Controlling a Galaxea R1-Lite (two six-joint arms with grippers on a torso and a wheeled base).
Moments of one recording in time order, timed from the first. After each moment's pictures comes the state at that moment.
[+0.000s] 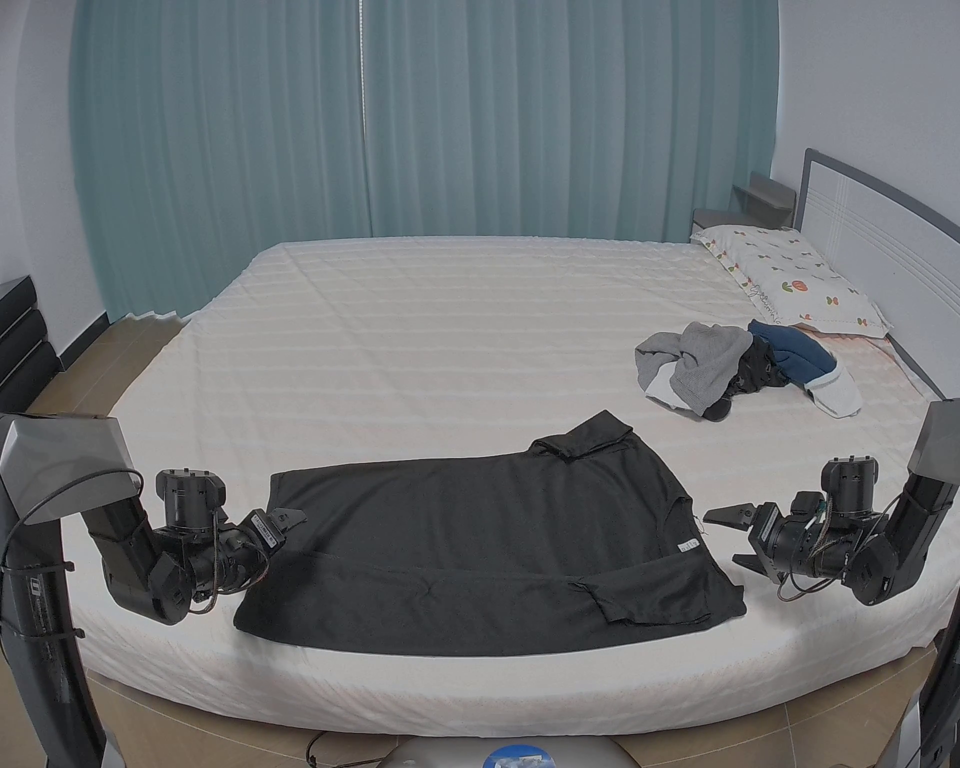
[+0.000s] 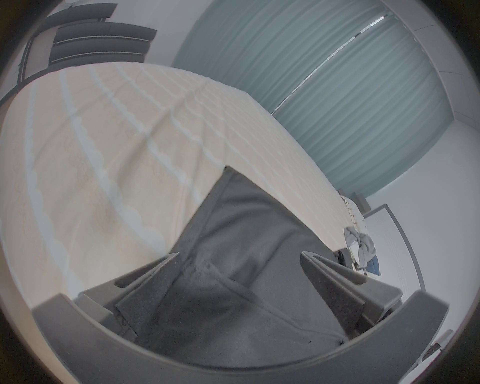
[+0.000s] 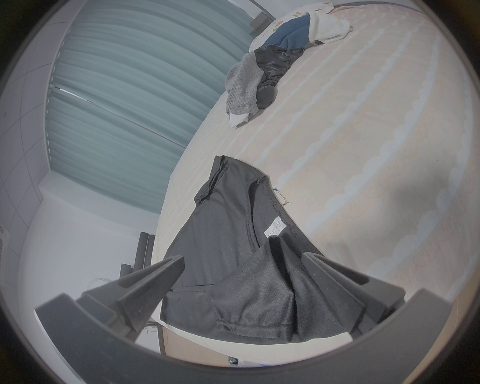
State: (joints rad) left arm -0.04 2.25 -0.58 -1.05 -0.13 -0.76; right arm 0.01 2.13 -0.48 -1.06 0.43 0.76
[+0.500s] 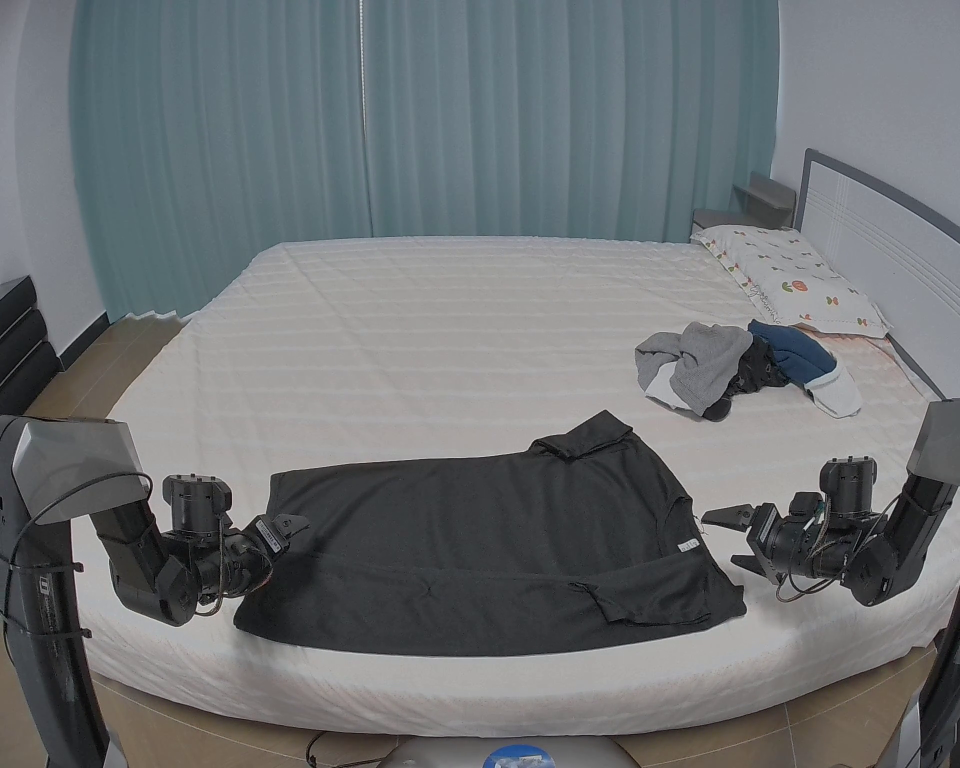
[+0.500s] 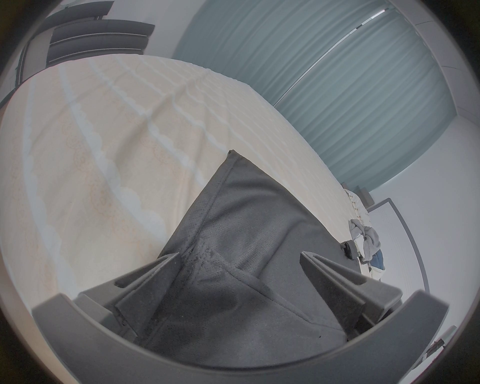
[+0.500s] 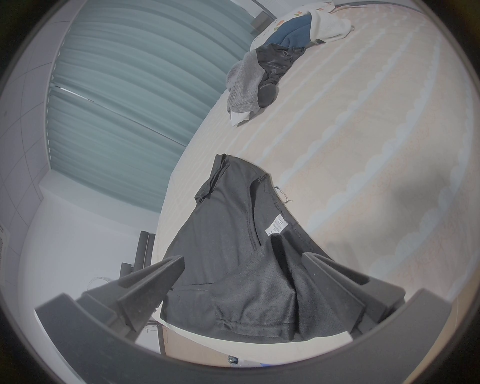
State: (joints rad) left arm -0.04 2.29 -0.61 -1.05 -0.12 -0.76; right arm 0.01 2.13 -0.48 -1.06 0.43 0.76
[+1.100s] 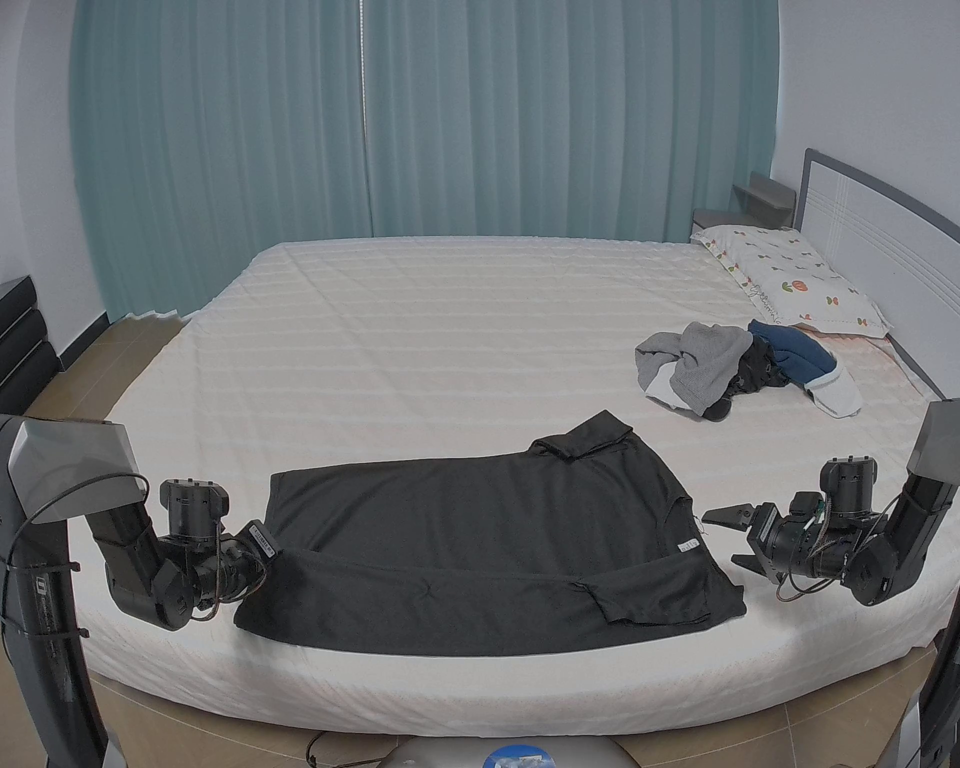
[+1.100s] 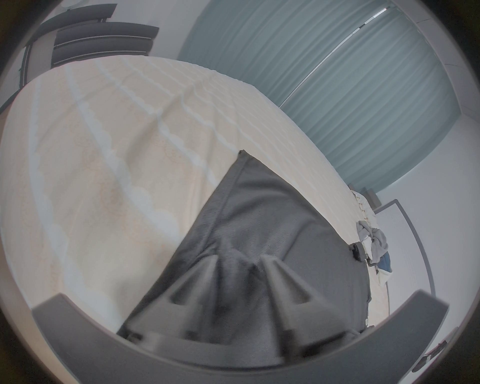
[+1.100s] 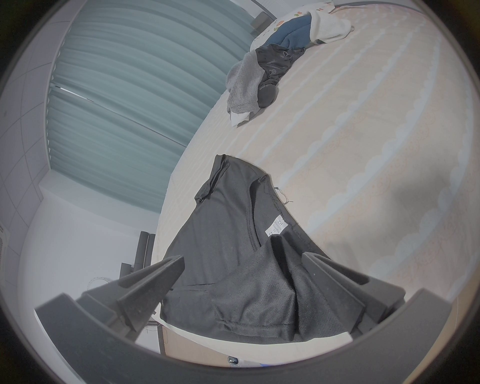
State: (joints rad) left arm -0.04 2.27 -0.56 -1.05 -0.05 -0.75; right arm 0.01 2.13 -0.48 -1.06 0.43 0.76
